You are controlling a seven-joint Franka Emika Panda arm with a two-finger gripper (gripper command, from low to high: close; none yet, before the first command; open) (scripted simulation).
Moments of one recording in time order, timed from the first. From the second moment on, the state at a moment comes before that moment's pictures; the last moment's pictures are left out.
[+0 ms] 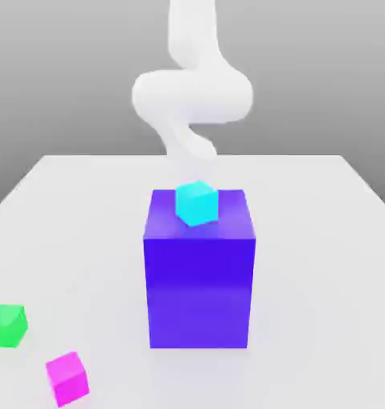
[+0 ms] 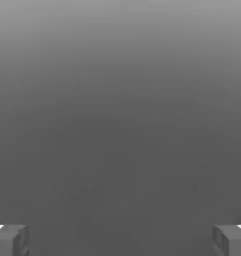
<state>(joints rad) 0.04 -0.71 -0.06 -2.31 0.02 2.33 0.71</state>
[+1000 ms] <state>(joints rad) 0.02 0.35 -0.36 -2.39 0.31 2.71 -0.38</state>
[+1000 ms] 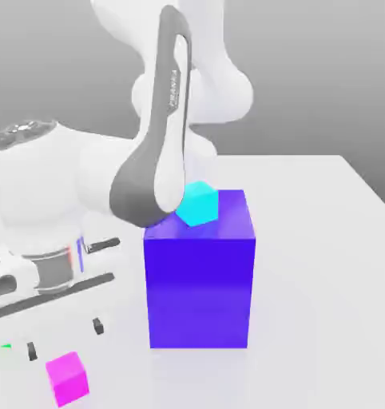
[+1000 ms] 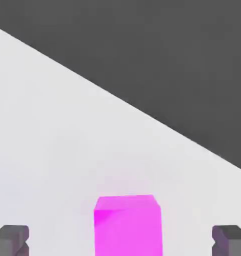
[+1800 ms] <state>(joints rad) -0.11 0.21 -0.59 -2.47 0.24 2.63 -0.21</state>
